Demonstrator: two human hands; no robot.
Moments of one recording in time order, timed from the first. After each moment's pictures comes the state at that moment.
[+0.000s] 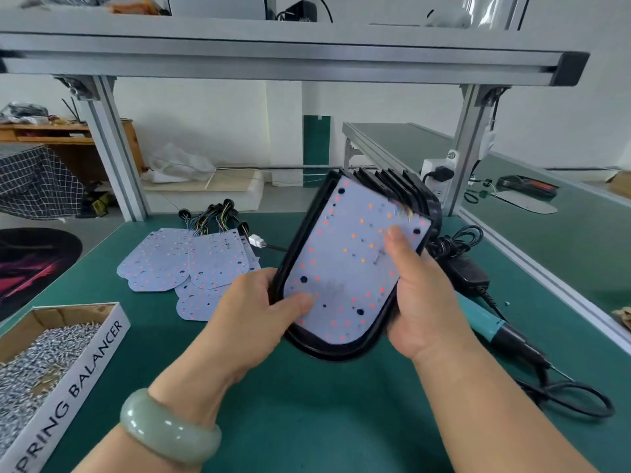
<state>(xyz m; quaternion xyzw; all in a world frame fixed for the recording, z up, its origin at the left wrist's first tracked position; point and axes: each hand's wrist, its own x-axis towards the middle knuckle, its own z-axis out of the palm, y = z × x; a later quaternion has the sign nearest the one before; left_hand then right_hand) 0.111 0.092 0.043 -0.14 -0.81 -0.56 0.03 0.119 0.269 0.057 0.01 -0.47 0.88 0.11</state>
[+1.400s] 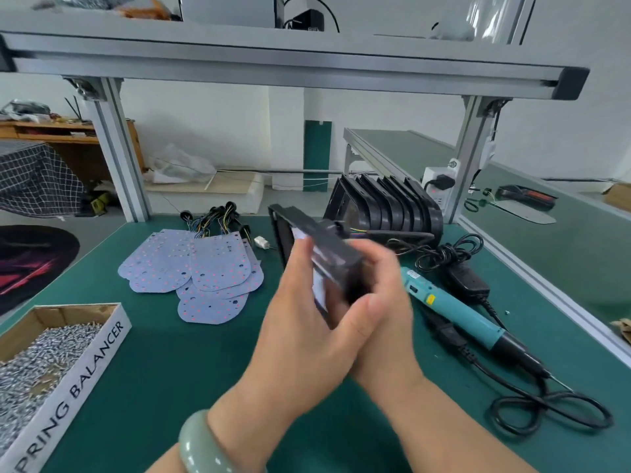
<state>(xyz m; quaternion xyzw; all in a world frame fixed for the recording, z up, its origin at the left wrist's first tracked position) 0.147 0.135 0.058 -0.20 -0.79 -0.56 0.18 0.134 0.229 0.038 0.11 -0.67 0.68 0.28</state>
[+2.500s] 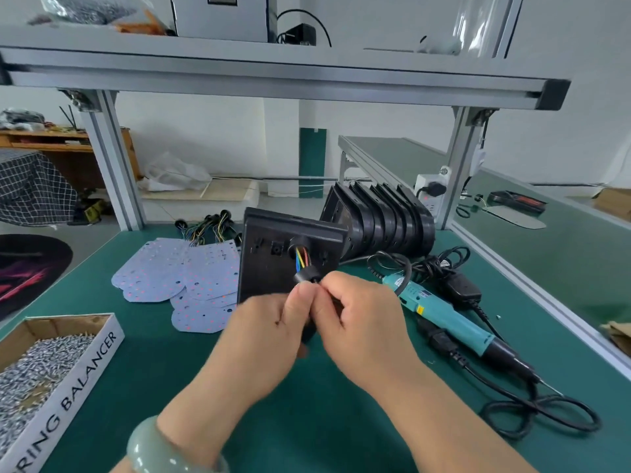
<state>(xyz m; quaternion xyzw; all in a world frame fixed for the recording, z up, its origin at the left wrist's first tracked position) 0.136 0.110 0.055 -0.13 -0.84 -0.52 0.06 0.138 0.241 0.056 0.15 -0.88 0.32 0.31</state>
